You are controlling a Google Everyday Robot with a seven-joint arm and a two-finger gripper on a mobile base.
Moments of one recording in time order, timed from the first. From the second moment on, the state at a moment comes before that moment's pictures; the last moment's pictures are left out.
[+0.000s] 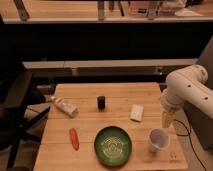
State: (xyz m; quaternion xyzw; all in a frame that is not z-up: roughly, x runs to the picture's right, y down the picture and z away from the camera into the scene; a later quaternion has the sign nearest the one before) arm 0.286 0.105 0.684 -0.28 0.02 0.02 0.96
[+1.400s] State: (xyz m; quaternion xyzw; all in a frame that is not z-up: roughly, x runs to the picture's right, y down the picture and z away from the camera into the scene) arm 0.209 0.038 0.738 -0.24 -0.01 -0.04 0.97
